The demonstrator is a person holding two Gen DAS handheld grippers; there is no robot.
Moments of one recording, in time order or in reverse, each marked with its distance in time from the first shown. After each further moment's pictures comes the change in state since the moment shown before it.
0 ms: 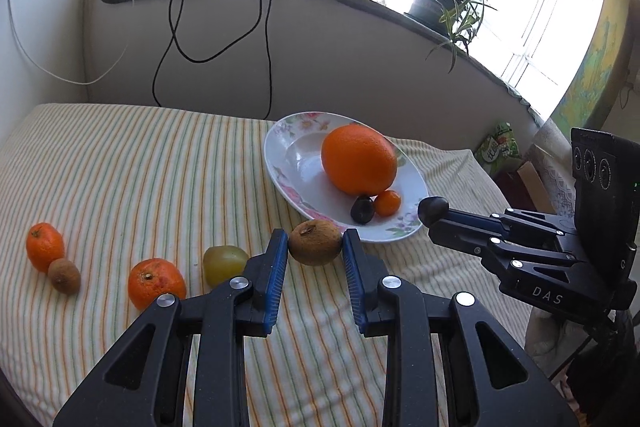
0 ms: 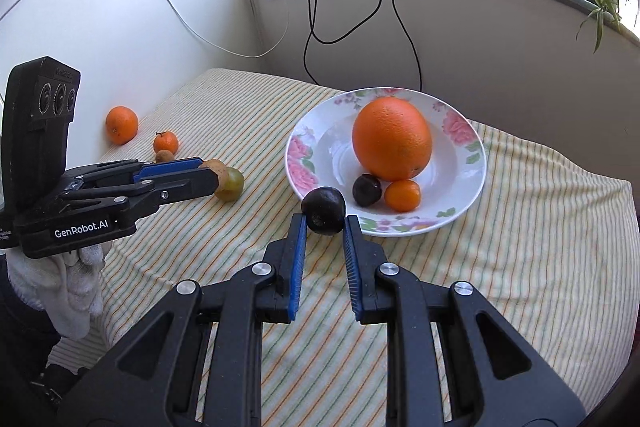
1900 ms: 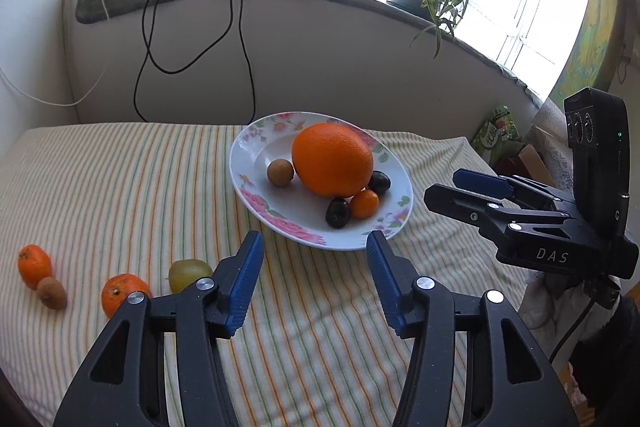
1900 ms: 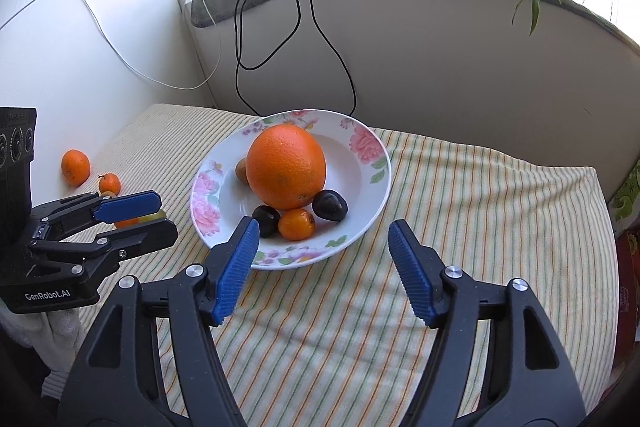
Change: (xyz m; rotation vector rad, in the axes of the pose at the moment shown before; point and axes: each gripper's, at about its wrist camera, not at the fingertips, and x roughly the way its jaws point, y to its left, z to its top) left arm 0.005 -0.033 -0.001 0.064 0.007 0.035; right arm -0.003 -0.059 0.011 0.115 -0.063 -0.112
